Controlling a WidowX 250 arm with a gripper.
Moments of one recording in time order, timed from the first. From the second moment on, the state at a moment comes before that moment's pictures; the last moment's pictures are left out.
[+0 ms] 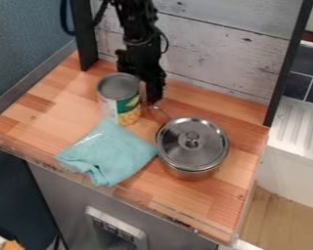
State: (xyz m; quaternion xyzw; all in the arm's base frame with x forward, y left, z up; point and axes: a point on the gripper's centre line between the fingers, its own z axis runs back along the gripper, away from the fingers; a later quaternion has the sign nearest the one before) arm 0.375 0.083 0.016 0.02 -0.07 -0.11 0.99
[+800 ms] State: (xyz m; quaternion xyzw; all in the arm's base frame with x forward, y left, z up) arm 0.297 0.159 0.032 0.01 -0.02 -0.01 1.00
